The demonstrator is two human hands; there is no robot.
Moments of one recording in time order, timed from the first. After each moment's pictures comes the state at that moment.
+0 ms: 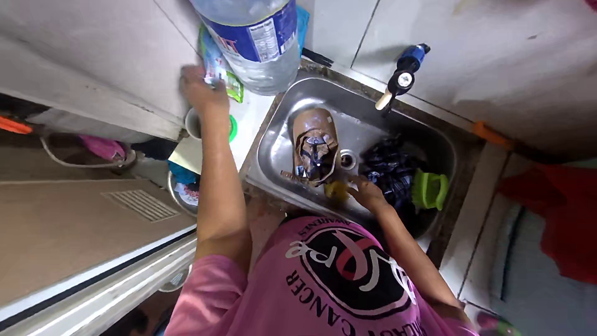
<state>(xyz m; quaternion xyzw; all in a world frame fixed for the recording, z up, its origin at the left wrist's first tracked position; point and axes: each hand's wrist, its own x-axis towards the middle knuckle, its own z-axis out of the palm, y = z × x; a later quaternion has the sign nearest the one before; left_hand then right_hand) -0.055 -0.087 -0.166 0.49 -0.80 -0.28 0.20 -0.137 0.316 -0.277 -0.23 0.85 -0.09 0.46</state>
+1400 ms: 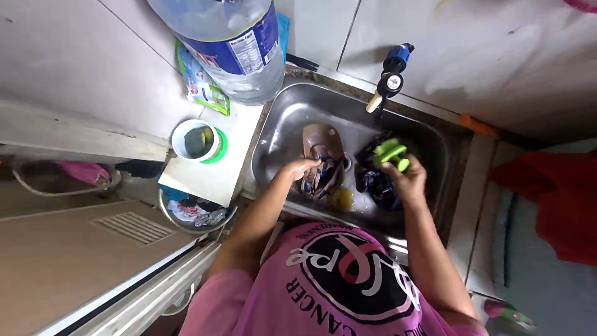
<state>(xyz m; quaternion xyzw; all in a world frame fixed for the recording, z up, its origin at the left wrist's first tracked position) -0.081 0.078 -0.322 0.34 -0.54 -0.75 -0.20 -0.160 0.357 -0.234 -0.15 0.83 -0.53 0.08</state>
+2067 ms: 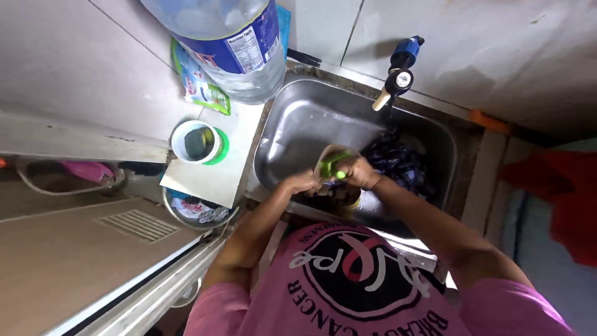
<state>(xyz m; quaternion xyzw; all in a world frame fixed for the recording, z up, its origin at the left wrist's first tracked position) -0.053 0.082 -0.298 0.19 -0.65 -0.64 -0.37 -0.179 0.277 -0.300 -0.59 0.72 -0.33 0.16</state>
